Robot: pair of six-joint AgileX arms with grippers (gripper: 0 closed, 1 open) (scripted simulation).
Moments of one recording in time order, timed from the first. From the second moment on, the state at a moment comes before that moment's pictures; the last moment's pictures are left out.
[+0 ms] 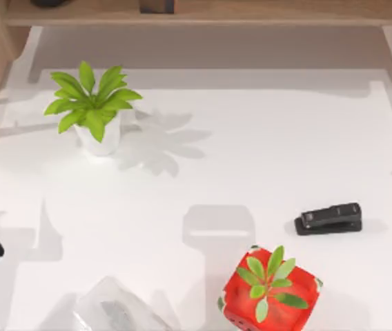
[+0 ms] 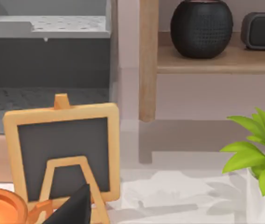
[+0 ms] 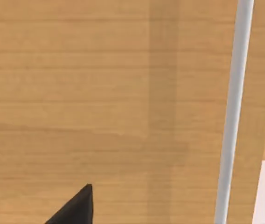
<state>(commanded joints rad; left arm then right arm) 0.00 0.00 0.00 0.00 0.00 0.00 -0.76 2.04 0.42 1.62 -0.72 -1.55</state>
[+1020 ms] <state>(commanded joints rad) 0.00 0.00 0.00 0.00 0.00 0.00 -0.94 2.12 1.15 0.75 -0.36 -1.37</state>
